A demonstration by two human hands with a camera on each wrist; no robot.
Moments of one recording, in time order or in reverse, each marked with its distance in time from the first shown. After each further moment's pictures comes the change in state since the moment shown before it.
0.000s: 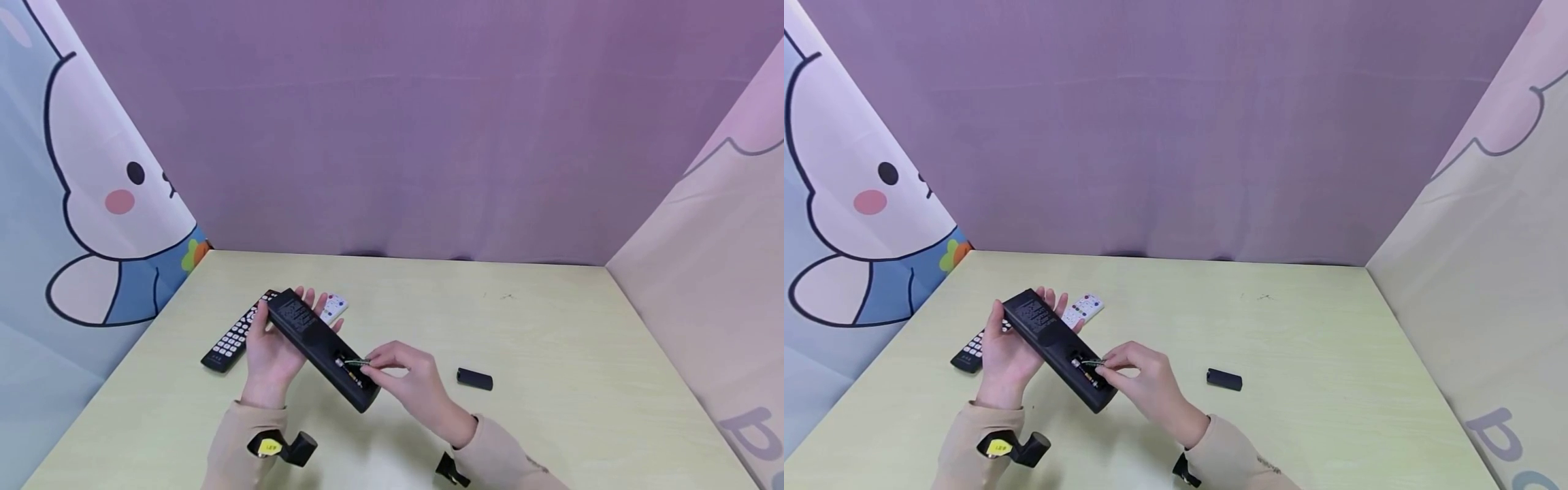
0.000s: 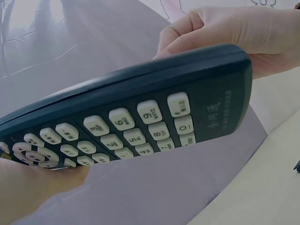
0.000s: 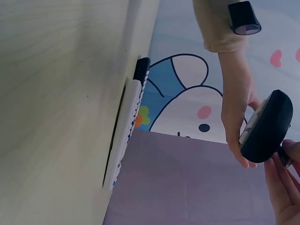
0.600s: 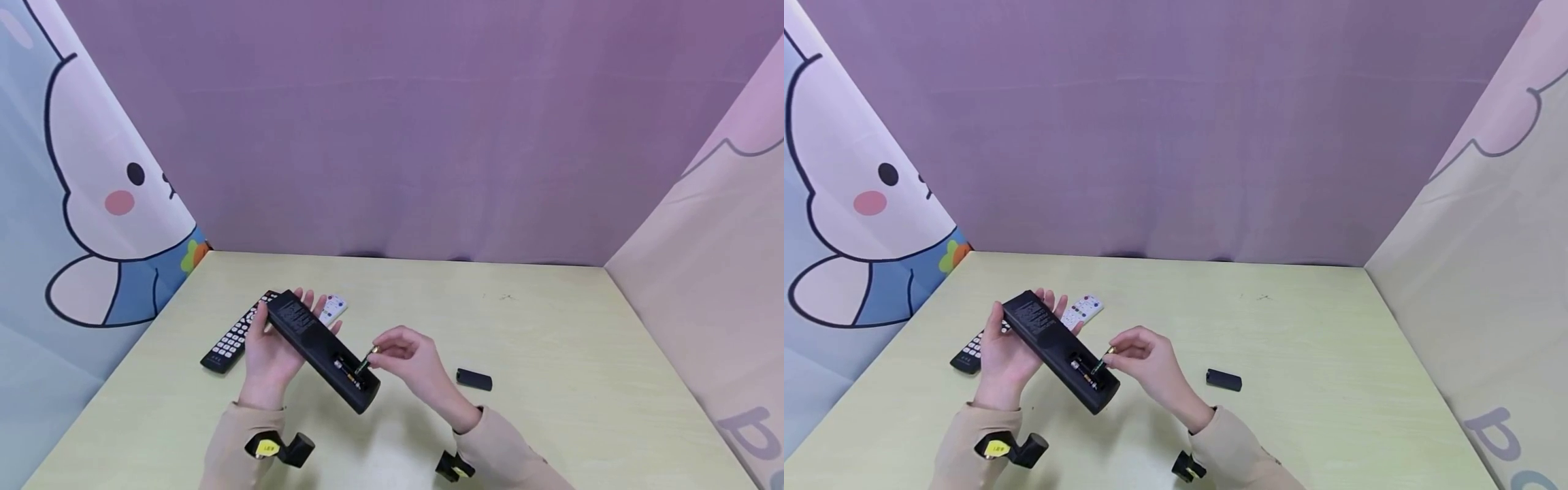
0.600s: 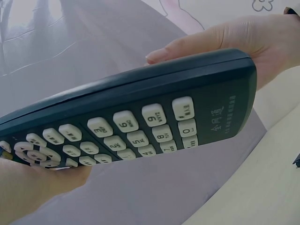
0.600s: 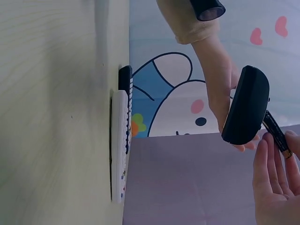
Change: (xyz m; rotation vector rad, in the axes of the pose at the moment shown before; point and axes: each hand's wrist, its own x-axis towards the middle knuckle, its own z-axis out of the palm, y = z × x) left_hand -0.002 0.003 -0.002 -0.022 0.007 -0.015; right_hand 0.010 0.005 -0.010 0.380 -0.043 0.615
